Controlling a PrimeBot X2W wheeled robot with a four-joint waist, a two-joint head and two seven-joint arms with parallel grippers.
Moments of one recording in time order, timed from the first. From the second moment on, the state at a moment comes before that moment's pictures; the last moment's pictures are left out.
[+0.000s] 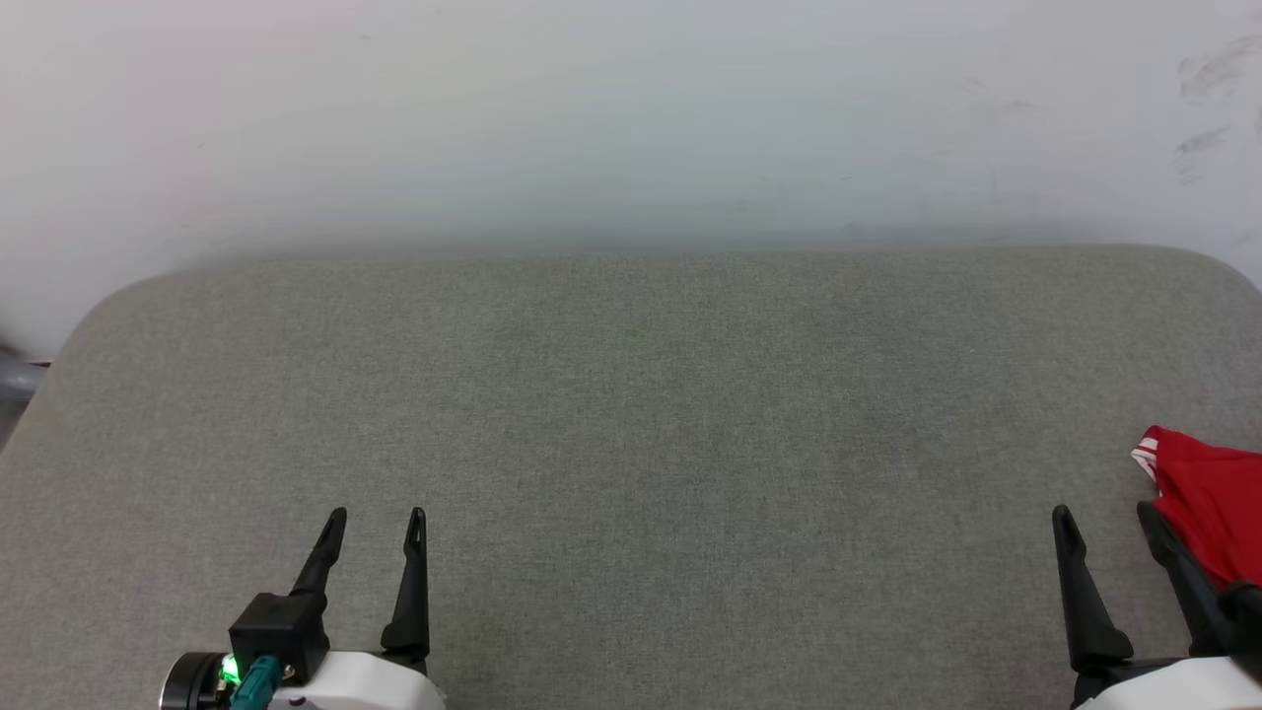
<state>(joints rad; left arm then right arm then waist) 0.03 0.19 -0.15 0.13 -0.25 0.05 -0.26 0.20 -0.05 -0.13 -0.26 0.14 0.13 0.07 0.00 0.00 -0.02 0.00</state>
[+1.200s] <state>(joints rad) 0.01 0.13 -0.06 0.20 -0.73 -0.01 -0.12 0.12 -0.06 -0.09 -0.05 0.68 0.13 0.07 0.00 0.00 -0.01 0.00</state>
